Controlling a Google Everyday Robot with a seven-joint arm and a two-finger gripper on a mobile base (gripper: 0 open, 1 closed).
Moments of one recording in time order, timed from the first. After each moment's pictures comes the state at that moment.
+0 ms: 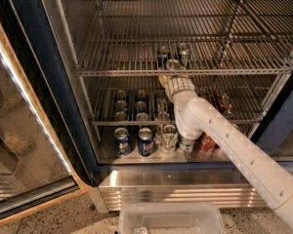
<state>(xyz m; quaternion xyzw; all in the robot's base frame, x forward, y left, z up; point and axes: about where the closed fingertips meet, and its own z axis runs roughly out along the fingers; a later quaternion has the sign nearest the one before) 0.789 -0.107 0.770 -0.05 0.71 0.08 0.70</state>
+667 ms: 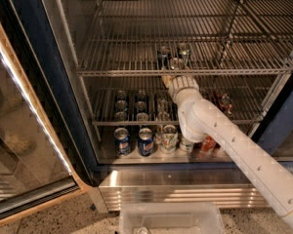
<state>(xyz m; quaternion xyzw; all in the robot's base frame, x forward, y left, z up) 0.771 -0.119 0.787 -0.05 0.70 0.07 0.71</state>
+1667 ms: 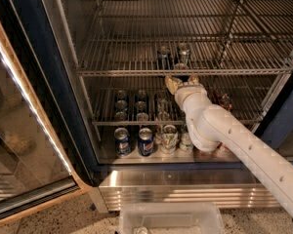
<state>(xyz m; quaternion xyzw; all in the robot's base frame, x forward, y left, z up) 0.730 -0.129 0.790 -0.06 0.71 0.08 0.69</state>
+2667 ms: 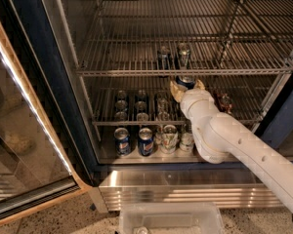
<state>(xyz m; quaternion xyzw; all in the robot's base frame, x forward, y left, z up) 0.691 -0.139 0.789 -0.06 0.73 0.06 0.68</state>
